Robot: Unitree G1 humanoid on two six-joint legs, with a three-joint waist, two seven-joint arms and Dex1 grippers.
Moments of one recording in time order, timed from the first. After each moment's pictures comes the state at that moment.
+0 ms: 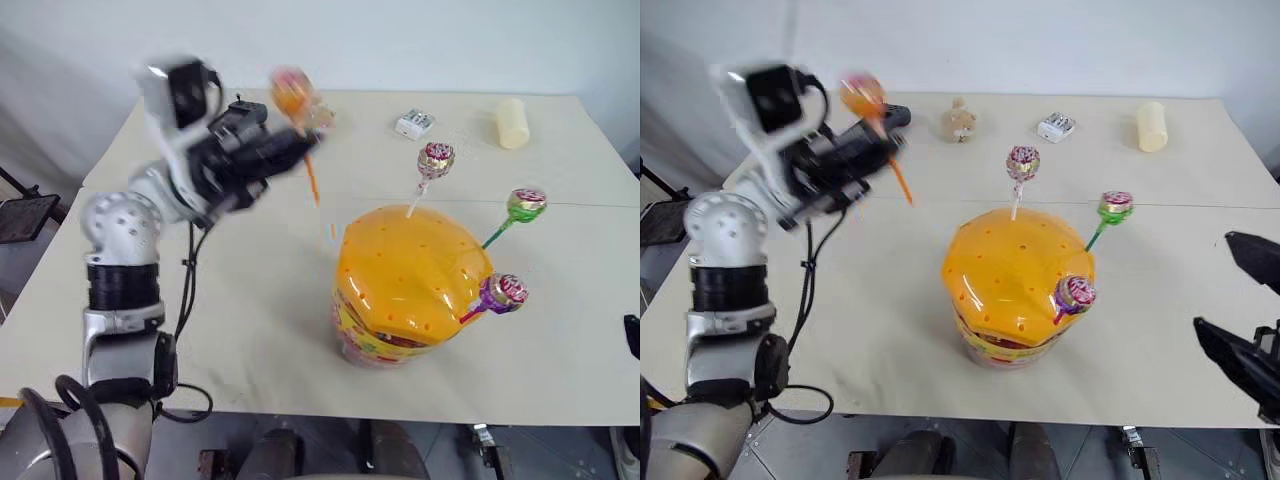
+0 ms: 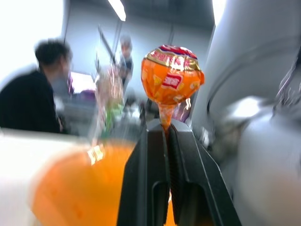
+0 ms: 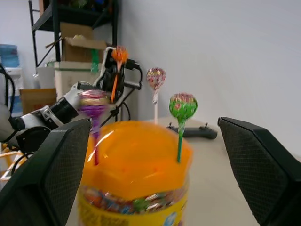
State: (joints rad) left arm -0.98 0.49 0.23 0.15 -1.11 0.92 -1.18; right arm 0.33 -0.67 -0.95 -0.59 1.35 0.33 1.09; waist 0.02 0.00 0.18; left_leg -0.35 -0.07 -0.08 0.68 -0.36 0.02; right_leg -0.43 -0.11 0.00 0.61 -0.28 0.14
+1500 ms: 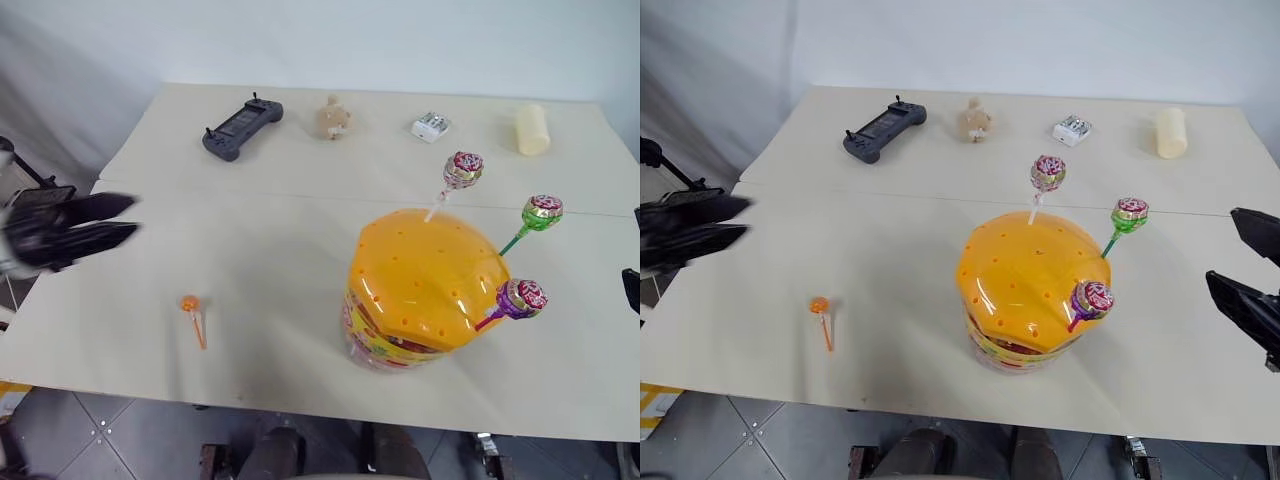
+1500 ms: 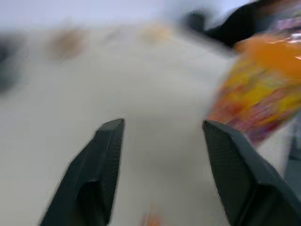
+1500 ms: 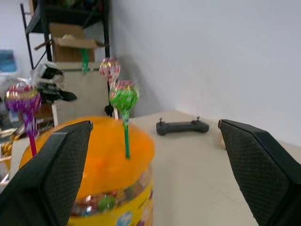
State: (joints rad) left arm -0.55 0.96 0.36 0.19 -0.78 0.65 -1.41; right arm 0.17 -0.75 -0.92 -0.39 1.25 0.42 1.12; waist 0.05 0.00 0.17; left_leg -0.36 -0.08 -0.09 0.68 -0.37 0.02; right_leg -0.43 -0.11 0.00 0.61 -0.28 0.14
